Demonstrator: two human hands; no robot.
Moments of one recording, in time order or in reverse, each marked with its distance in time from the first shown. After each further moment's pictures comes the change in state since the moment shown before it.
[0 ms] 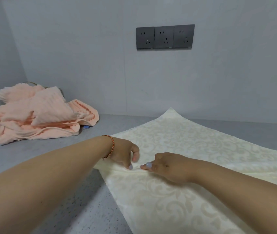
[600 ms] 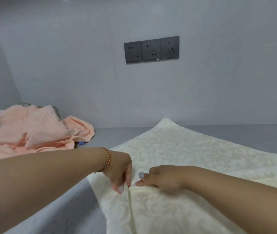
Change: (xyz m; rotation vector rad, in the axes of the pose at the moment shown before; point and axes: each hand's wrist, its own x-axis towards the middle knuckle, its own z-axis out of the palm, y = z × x) left_hand -0.005 0.017 -0.017 -0.005 -0.252 -0.017; right_hand 0.004 0.003 -0.015 0.088 -0.075 0.093
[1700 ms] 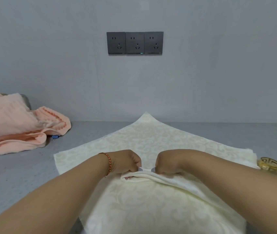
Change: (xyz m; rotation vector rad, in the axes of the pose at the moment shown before) left_hand 0.057 0.050 0.028 -0.423 0.242 0.267; right_hand -0.022 0.038 -0.032 -0.205 0.009 0.320
